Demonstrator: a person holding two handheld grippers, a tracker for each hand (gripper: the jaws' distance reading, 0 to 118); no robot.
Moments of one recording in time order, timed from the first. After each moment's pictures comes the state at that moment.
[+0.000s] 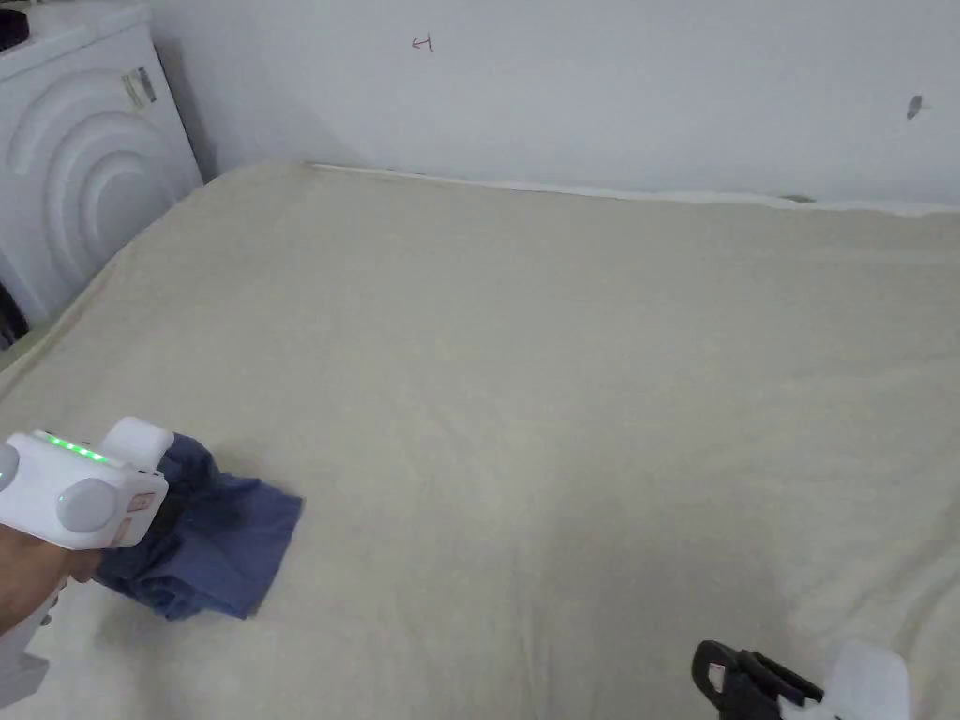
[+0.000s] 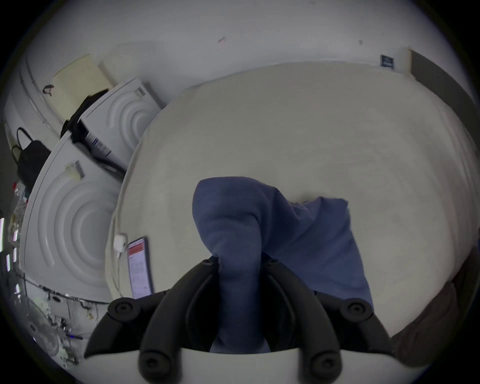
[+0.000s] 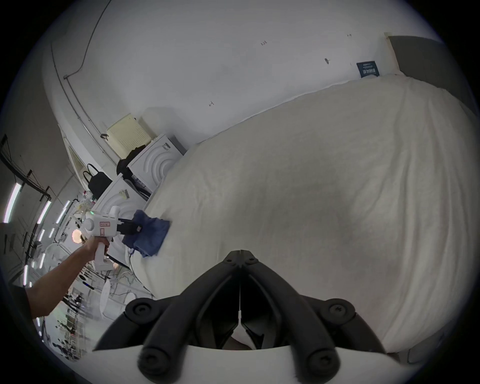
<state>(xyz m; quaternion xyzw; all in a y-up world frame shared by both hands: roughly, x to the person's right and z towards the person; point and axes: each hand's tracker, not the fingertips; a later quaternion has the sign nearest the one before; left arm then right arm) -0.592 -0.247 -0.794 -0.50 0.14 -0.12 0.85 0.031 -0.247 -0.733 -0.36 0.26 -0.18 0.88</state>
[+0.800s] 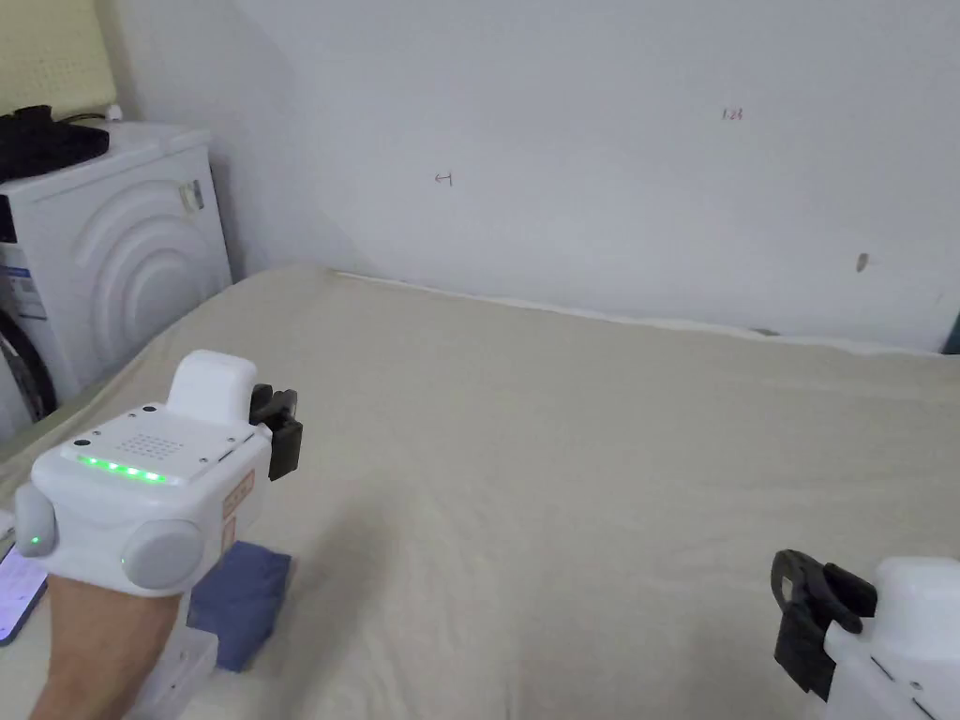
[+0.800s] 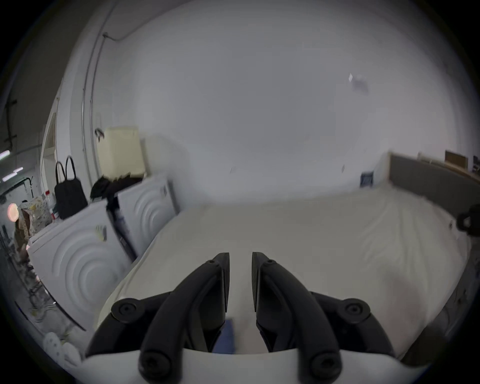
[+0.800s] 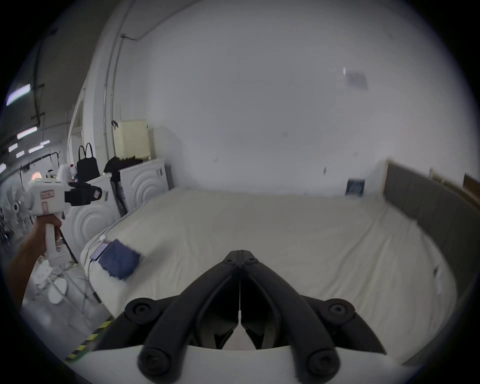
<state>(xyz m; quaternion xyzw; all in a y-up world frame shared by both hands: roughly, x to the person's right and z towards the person) -0.402 -0.043 -0.693 -0.11 0.09 -0.06 0.99 0.032 -0.071 -0.682 -0.13 0.18 0.02 0.97</state>
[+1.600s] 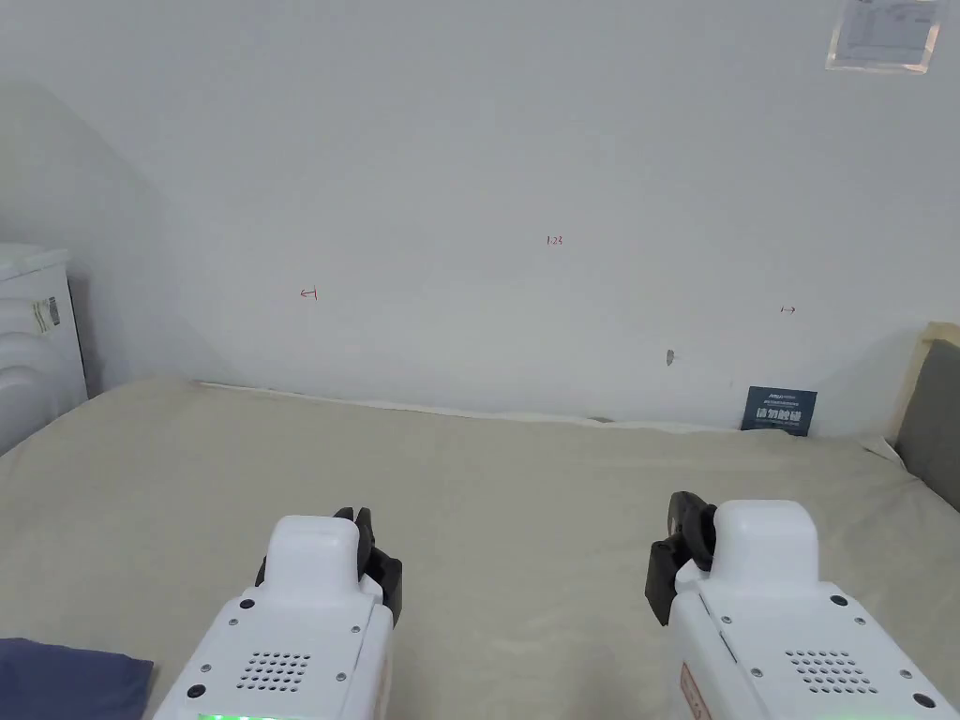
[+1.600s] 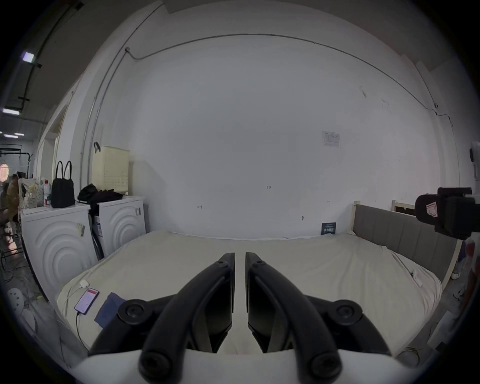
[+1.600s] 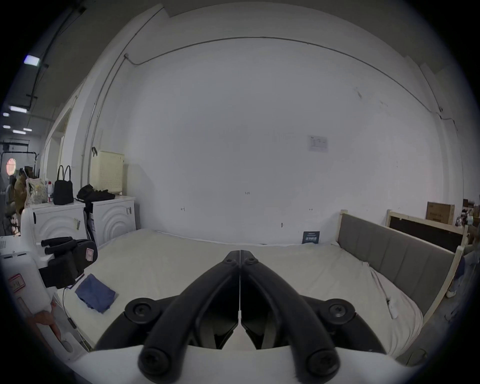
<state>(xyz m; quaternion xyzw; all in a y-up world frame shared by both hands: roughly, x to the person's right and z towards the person) -0.199 -0.037 -0.602 -0.02 0.06 0.01 1.00 0.045 -0.003 -0.613 -0.02 0.07 0.03 1.00</state>
